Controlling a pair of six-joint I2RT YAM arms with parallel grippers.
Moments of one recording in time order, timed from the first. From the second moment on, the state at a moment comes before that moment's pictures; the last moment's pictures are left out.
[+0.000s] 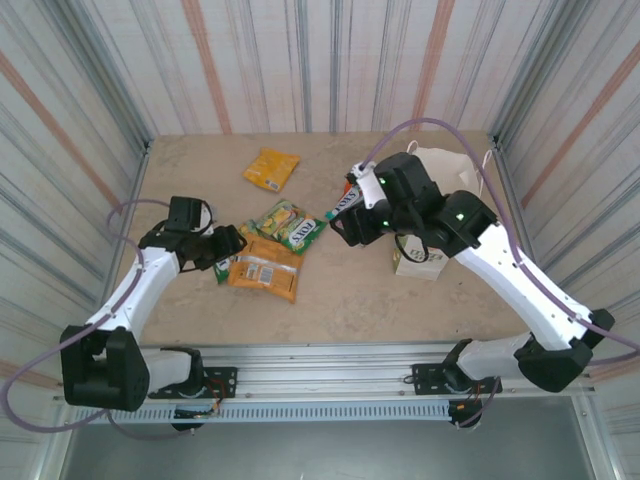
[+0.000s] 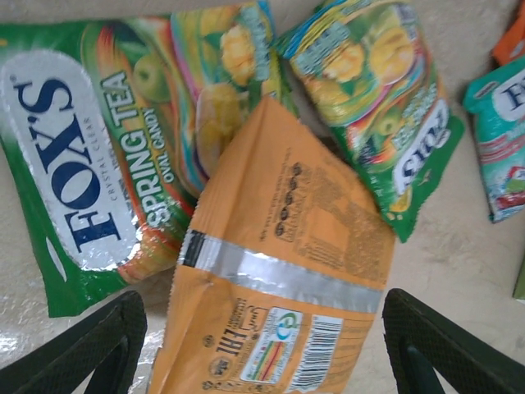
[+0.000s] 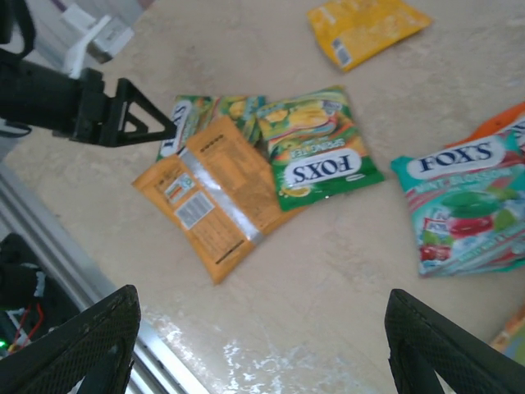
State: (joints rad) left arm -0.11 1.23 0.85 -0.66 0.30 -0.49; right arm 0.79 1.31 1.57 -0.98 -0.06 0.22
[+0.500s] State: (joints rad) left arm -0.11 1.38 0.74 -0.53 0.44 -0.47; right arm 0.79 1.37 1.56 -0.89 -0.15 0.21
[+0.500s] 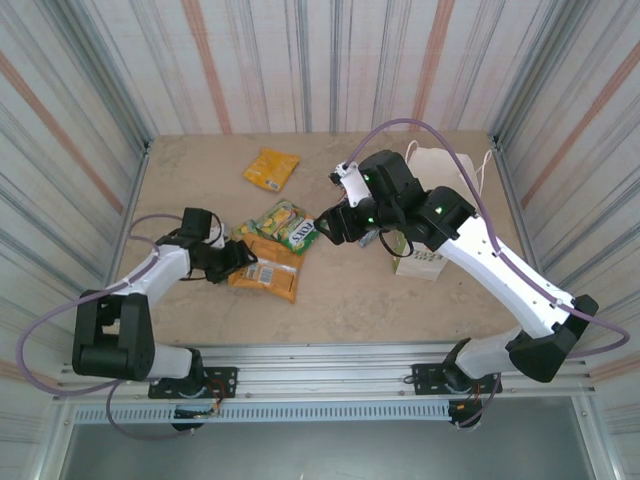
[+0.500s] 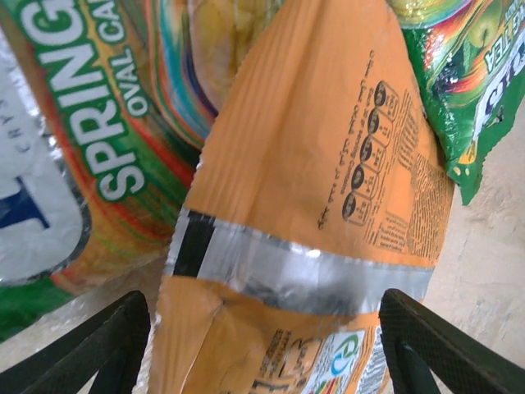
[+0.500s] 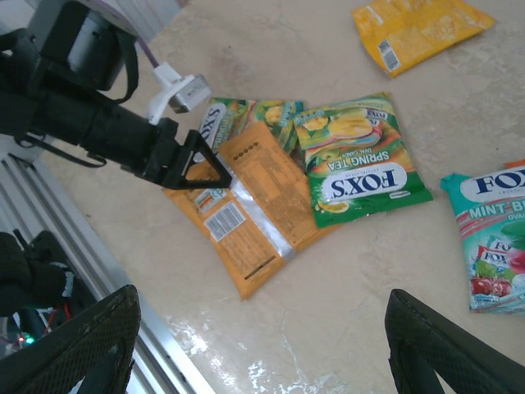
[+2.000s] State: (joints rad) left arm -0.30 1.03 0.91 -0.55 0.85 0.33; right arm 0.73 1.28 1.38 -0.81 -0.23 -0.09
